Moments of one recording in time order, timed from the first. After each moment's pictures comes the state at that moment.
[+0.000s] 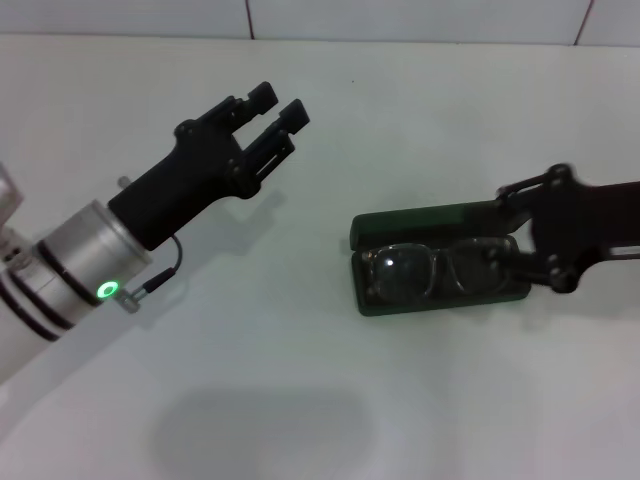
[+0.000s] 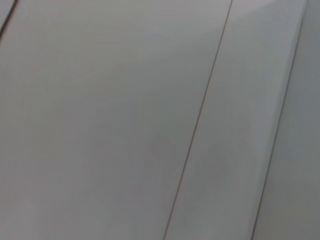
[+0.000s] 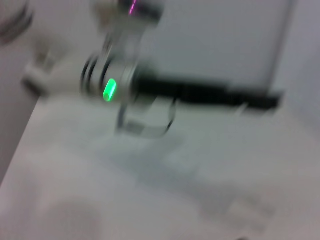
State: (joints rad) left arm -0.48 -2.06 1.94 0.16 0.13 1.47 -0.80; right arm 0.32 2.02 -1.28 -1.34 -1.83 -1.47 1.57
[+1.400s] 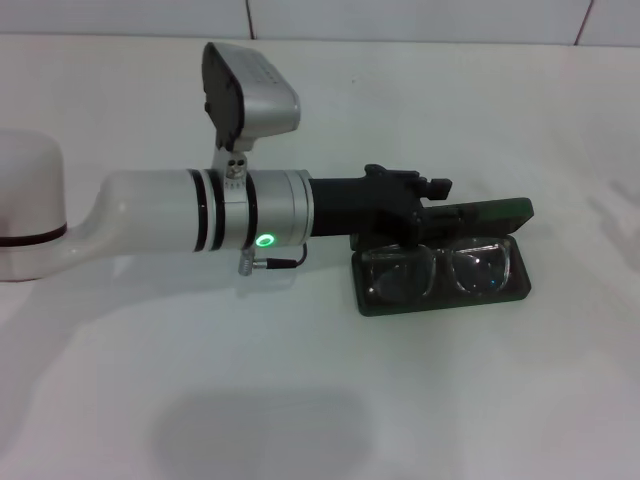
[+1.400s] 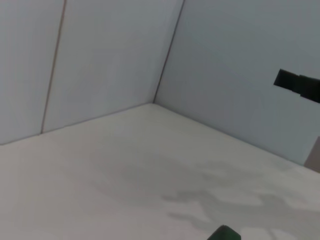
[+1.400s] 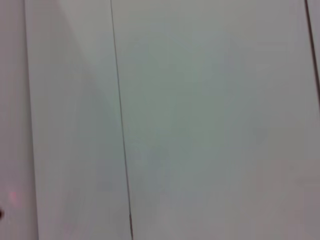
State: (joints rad) left arm -0.78 -2.06 1.93 0.35 0.80 0.98 -1.29; right arm 0.26 2.01 -0.51 -0.59 -1.47 -1.63 1.03
